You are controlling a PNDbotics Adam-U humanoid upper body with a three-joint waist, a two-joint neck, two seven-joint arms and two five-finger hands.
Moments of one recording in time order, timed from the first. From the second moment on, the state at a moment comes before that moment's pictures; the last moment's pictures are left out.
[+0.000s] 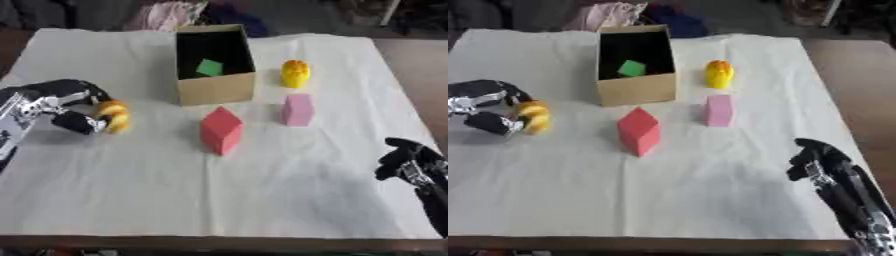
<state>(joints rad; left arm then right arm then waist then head) -0.52 0.76 -0.22 -1.24 -0.75 -0.10 -0.51 -0.04 -0.25 0.11 -1.76 -0.03 -0.08 0.12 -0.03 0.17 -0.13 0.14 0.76</state>
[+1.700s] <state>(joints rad) -0.81 0.69 -0.25 -1.30 -0.69 -0.11 -0.34 -0.03 -0.25 0.12 -1.76 -0.03 -0.08 0.13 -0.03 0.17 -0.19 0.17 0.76</state>
